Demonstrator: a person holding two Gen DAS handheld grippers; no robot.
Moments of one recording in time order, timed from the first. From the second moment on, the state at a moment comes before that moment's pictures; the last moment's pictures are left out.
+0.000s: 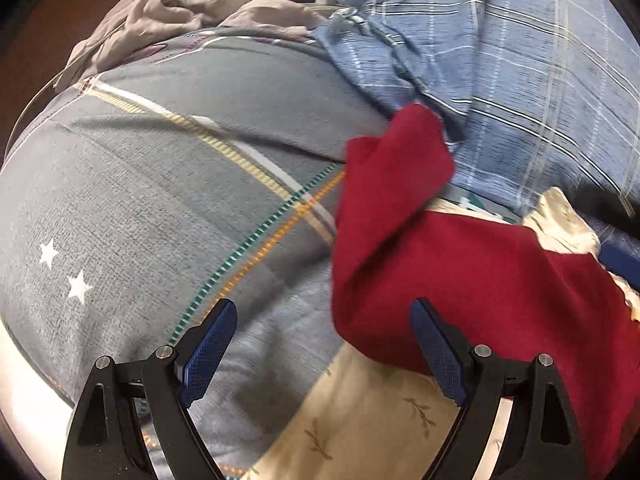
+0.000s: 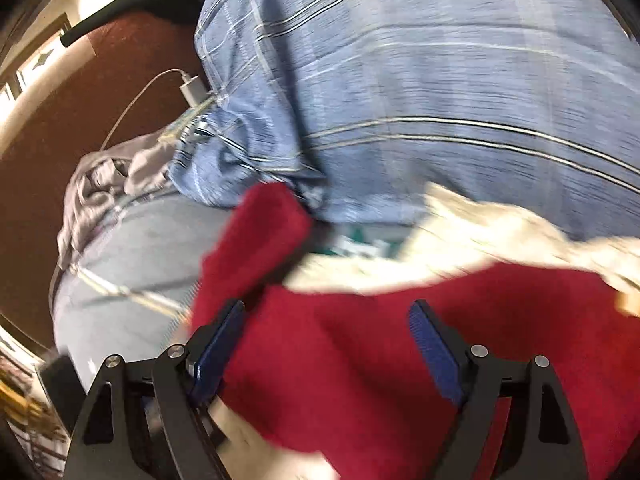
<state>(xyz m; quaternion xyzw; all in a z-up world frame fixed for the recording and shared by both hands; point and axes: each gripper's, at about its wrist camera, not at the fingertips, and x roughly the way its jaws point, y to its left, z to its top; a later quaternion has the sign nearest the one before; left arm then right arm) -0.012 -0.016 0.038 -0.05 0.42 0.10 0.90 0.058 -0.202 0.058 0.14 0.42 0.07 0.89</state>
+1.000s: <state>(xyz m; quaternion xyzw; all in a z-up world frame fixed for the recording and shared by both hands) -0.023 -0.010 0.057 -0.08 0.39 0.11 0.91 0.029 -0.232 0.095 0.22 0.36 0.09 0.90</state>
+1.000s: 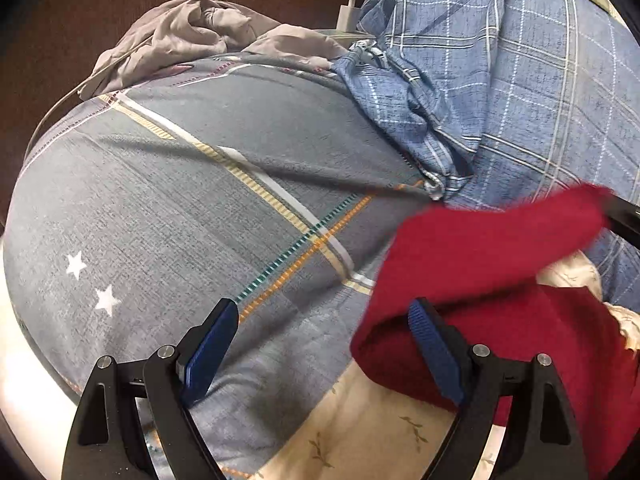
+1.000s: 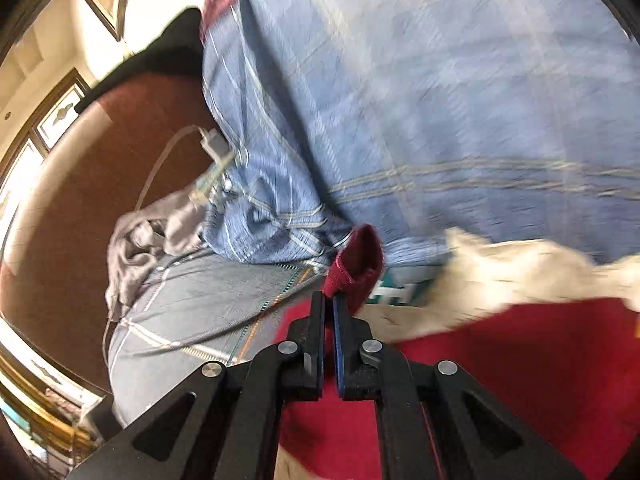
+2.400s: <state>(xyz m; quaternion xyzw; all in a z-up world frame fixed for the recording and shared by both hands) -0.037 -0.080 0.050 0.01 0.41 0.00 0.91 -0.022 -0.291 0.055 0.05 0.43 0.02 0.90</state>
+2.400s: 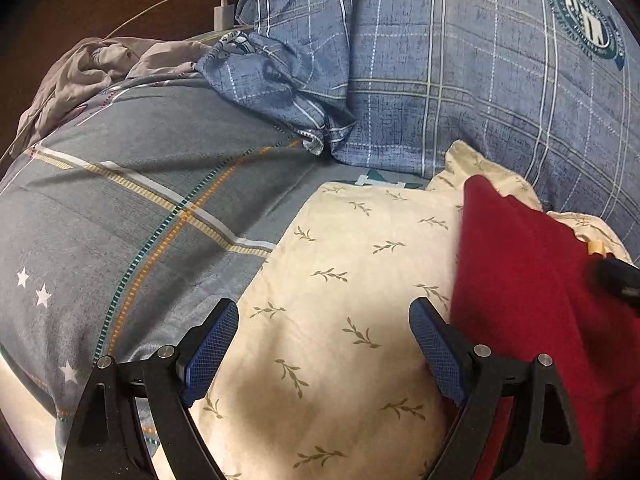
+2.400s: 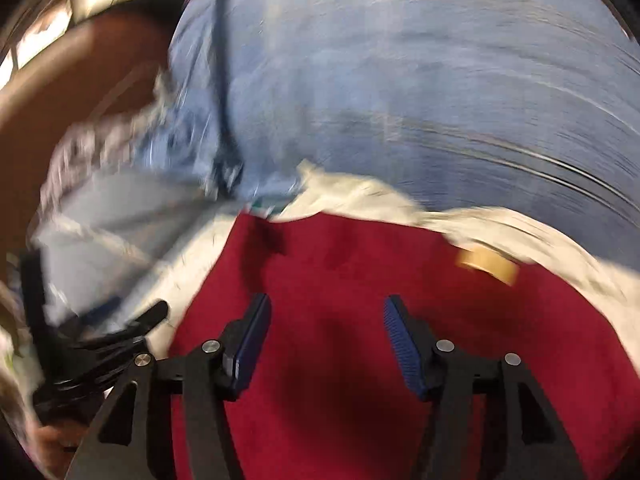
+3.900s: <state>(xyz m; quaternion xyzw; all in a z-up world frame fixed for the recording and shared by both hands) -0.037 -0.128 0.041 0.09 0.41 -0.04 0.91 -0.156 -0.460 0.056 0.10 0.41 -0.30 0.85</state>
